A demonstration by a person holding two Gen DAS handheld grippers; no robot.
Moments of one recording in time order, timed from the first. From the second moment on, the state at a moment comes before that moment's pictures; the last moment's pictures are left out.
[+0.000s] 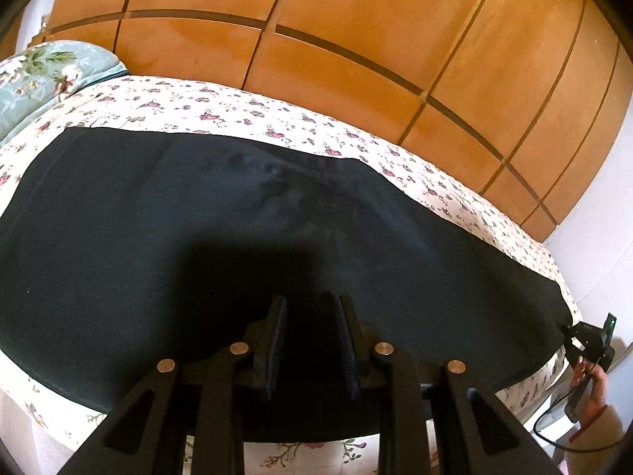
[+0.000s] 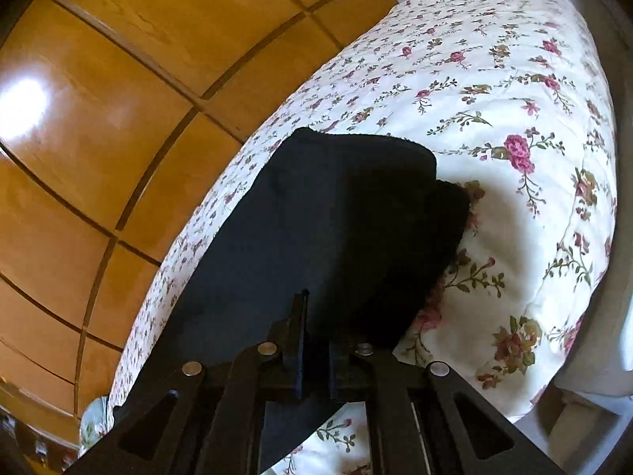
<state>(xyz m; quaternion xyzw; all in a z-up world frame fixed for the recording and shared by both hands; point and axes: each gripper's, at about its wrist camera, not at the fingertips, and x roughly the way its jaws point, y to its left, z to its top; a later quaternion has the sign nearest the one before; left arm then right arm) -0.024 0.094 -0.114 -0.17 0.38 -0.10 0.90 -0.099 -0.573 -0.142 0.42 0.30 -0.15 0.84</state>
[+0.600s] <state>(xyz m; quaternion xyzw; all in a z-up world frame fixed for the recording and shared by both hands) -0.015 0.063 -0.120 -0.15 0.40 -0.17 0.89 -0.102 -0.581 -0.097 0.37 0.27 -0.17 0.87</state>
